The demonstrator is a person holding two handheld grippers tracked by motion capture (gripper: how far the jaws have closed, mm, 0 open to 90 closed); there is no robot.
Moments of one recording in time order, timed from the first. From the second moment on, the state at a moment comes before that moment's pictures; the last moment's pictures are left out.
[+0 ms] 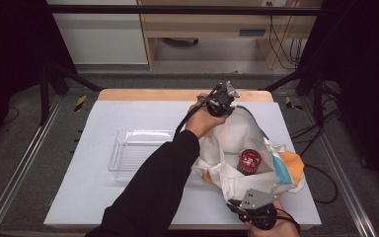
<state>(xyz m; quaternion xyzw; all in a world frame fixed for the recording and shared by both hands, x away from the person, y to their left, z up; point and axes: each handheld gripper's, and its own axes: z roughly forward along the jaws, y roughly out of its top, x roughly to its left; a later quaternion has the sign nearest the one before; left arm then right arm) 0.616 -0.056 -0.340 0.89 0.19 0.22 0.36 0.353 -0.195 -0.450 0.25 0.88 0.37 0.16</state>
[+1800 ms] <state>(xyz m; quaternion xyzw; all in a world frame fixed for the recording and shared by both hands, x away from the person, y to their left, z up) 0.437 -0.004 -0.398 0.87 0.22 0.20 0.40 0.426 -0.256 -0.324 0.35 0.83 0.30 0.32</state>
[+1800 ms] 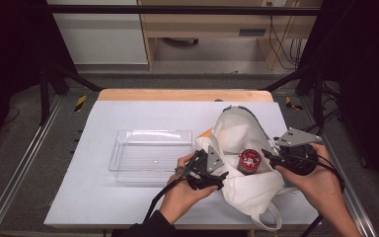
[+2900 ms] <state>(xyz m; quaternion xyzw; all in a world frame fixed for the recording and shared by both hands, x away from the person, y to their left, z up) 0.442 -0.004 -0.407 0.89 0.19 0.17 0.37 0.440 -0.267 -0.341 0.37 0.84 0.25 0.30</state>
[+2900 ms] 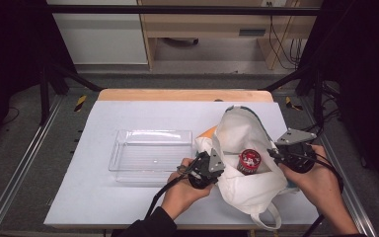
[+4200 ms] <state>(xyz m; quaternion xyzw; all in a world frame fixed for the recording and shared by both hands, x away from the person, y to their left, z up) 0.422 0.013 -0.426 0.89 0.20 0.18 0.37 0.495 -0.362 -0.397 0.47 0.79 0.25 0.29</state>
